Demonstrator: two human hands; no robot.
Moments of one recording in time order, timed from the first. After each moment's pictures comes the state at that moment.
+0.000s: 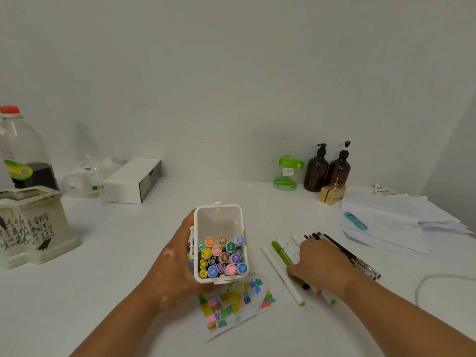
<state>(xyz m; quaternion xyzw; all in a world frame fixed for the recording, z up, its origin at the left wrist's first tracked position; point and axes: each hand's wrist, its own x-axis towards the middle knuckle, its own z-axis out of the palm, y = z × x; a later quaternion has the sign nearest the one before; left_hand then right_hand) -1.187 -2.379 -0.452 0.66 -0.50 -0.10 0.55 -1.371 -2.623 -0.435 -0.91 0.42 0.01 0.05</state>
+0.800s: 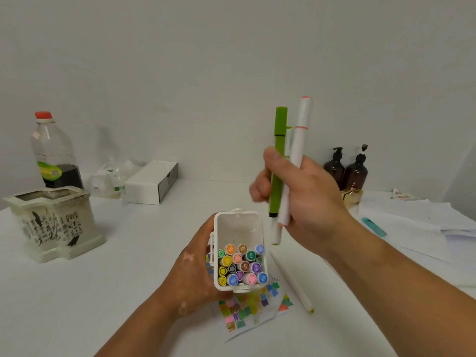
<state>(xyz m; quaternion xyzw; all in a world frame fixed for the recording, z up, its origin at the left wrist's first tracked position) -1.193 -2.371 -0.452 0.66 -0.51 -0.09 0.55 -1.331 -2.495 -0.291 -0.64 0.02 -0.31 0.70</state>
